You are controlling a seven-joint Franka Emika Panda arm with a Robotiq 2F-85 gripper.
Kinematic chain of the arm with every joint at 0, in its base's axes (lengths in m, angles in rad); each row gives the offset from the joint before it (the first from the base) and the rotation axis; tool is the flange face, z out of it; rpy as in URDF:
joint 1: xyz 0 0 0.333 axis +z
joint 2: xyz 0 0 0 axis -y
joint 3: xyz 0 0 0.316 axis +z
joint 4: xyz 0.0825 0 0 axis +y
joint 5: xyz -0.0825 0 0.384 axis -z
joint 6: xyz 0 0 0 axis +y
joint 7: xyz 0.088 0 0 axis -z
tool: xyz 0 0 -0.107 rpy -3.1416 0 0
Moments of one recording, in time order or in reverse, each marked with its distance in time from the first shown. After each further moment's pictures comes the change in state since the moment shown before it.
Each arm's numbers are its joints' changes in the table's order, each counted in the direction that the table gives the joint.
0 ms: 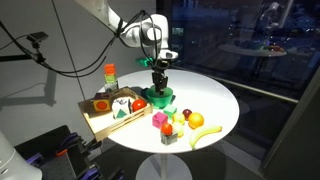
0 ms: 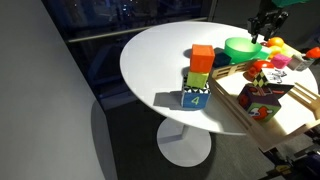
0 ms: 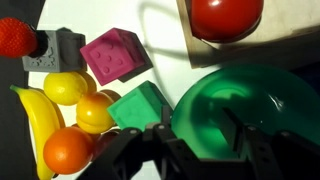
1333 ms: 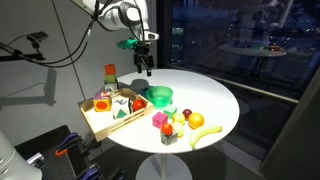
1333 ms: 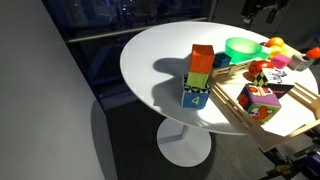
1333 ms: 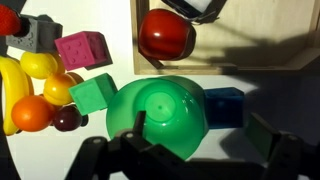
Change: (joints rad) arm 0.069 0.195 0.091 0.092 0.003 0.033 -0.089
